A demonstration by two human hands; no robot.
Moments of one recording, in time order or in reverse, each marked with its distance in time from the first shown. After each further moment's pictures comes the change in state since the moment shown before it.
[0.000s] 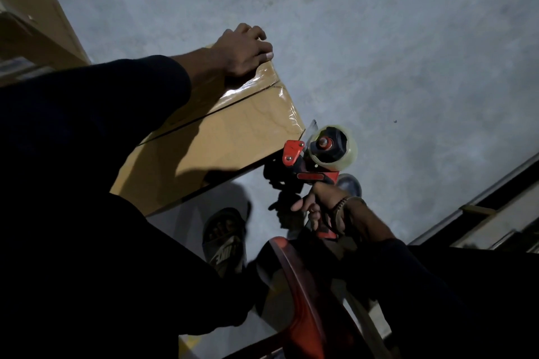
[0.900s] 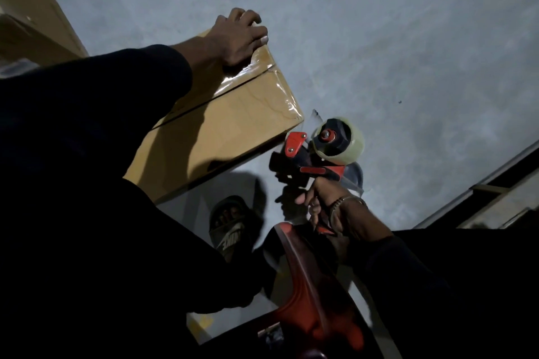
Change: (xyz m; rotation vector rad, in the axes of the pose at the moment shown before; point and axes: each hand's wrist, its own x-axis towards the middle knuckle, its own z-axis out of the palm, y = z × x) left_hand 0.000 0.009 0.001 0.042 -0.005 -0.024; right_hand 0.005 0.029 0.004 0.167 0.076 -0.030
